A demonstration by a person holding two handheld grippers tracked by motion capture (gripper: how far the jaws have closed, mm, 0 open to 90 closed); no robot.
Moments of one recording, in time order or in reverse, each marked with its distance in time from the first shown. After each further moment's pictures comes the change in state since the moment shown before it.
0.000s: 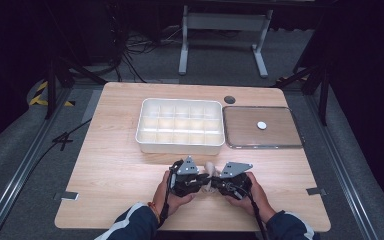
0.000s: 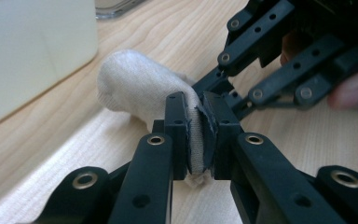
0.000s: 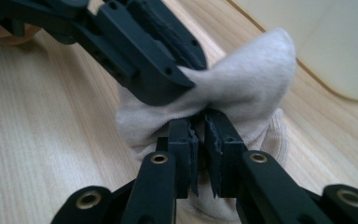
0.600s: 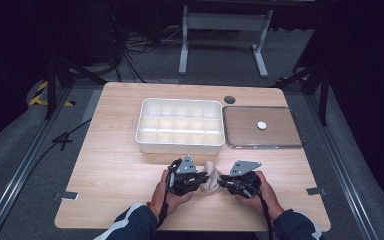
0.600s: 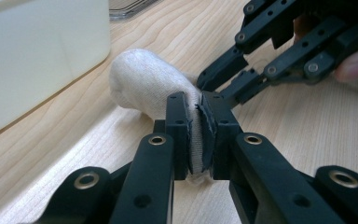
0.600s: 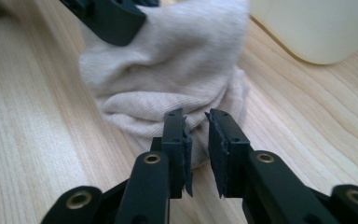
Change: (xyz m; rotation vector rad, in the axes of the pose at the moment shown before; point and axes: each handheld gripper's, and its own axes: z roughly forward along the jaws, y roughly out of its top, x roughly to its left) left arm 0.001 0.001 -0.002 0.012 0.033 0.005; right arm -0.018 -0.015 -0.014 0.043 -0.018 0.017
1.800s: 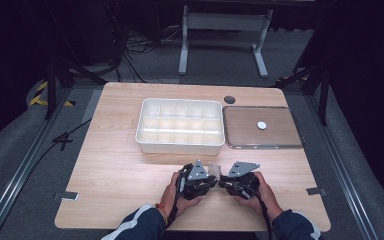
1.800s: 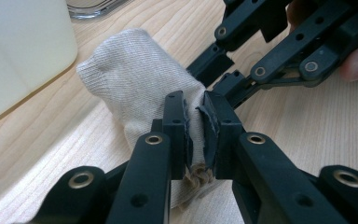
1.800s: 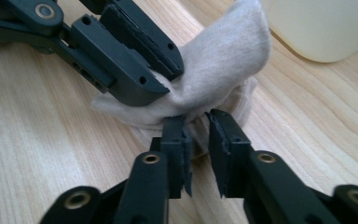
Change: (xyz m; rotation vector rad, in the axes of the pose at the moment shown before) left arm -0.013 -0.003 0.025 0.009 -0.011 0.056; right arm 0.002 0.000 0.002 0.008 -0.015 -0.001
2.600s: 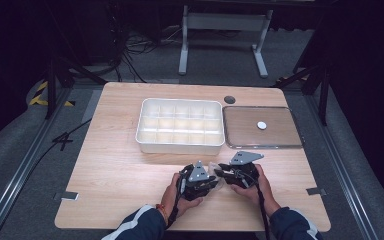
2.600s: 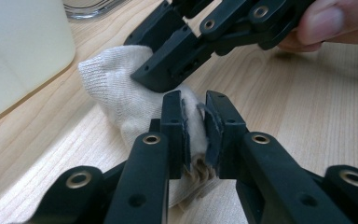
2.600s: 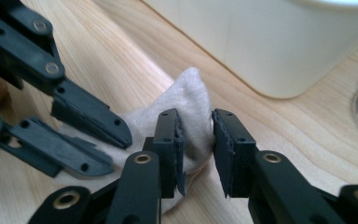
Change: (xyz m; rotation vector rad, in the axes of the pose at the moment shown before) left arm -0.002 -0.001 0.002 0.004 -0.005 0.023; right arm -0.022 0.011 0.006 -0.113 -0.012 0.103
